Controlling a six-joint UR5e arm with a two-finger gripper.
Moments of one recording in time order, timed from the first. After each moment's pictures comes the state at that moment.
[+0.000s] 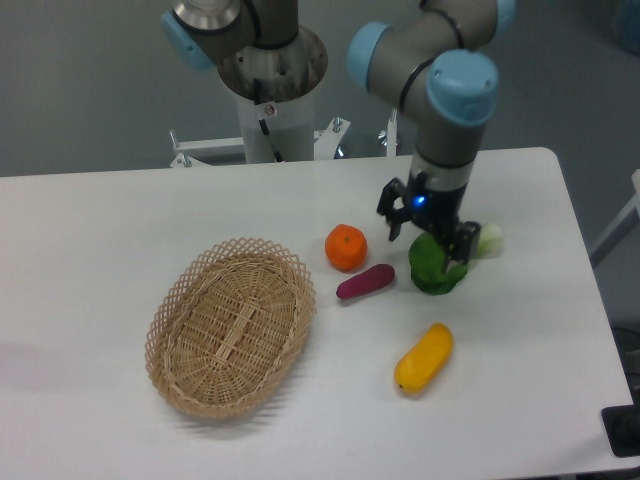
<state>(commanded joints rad) 2.60 -1.84 -1.87 -0.87 1.44 1.25</state>
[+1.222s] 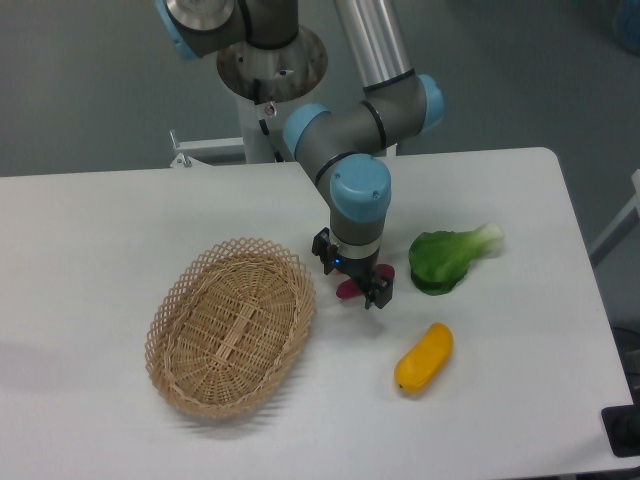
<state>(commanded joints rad) 2.48 -1.95 -1.97 -0.76 1.56 1.30</state>
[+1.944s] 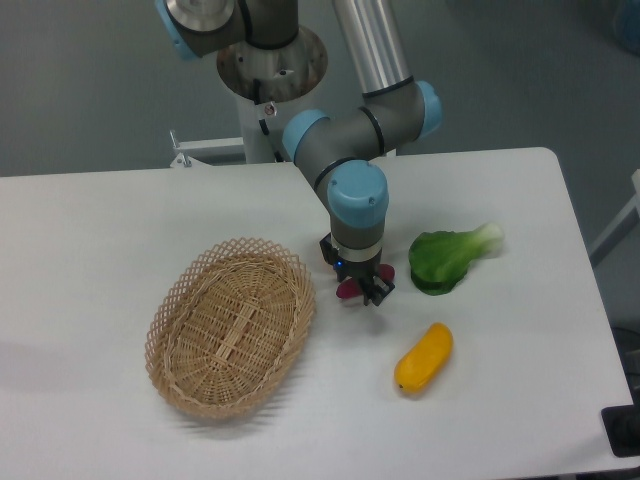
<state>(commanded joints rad) 2.48 -1.96 -1.93 -0.75 1.61 1.30</state>
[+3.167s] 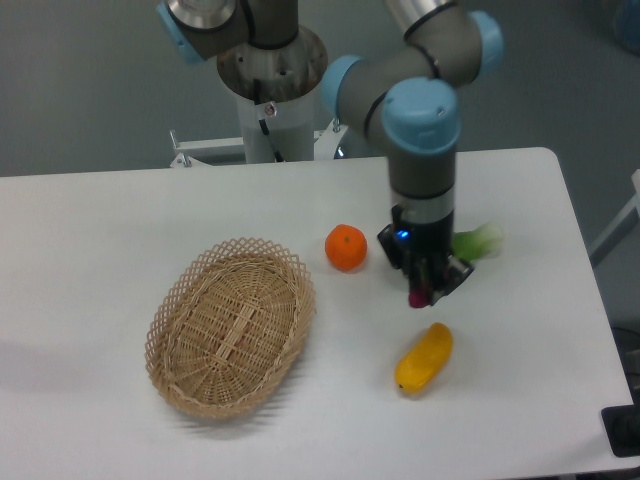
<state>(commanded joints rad) 2.63 -1.81 -1.59 -1.00 1.47 1.32</state>
